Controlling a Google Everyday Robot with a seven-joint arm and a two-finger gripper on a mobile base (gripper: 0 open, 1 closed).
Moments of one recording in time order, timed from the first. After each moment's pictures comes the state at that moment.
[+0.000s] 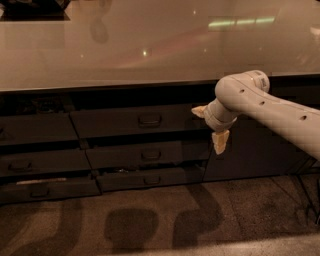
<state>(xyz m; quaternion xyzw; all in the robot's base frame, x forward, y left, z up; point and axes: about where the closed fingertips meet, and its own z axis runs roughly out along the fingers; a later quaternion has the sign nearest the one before) 0.663 -0.189 0.670 -0.83 0.52 -0.12 0.16</state>
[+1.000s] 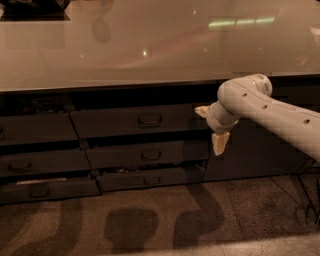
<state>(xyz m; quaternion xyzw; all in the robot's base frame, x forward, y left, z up) 0.665 -0.191 0.667 -0.81 0.55 -0.12 0.18</state>
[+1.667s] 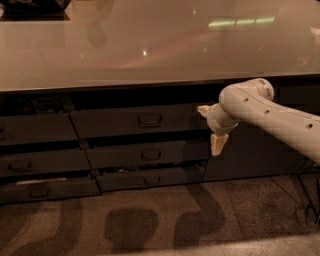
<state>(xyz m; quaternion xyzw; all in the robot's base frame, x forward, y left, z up) 0.668 -0.193 0.666 -0.77 0.59 -0.13 0.20</state>
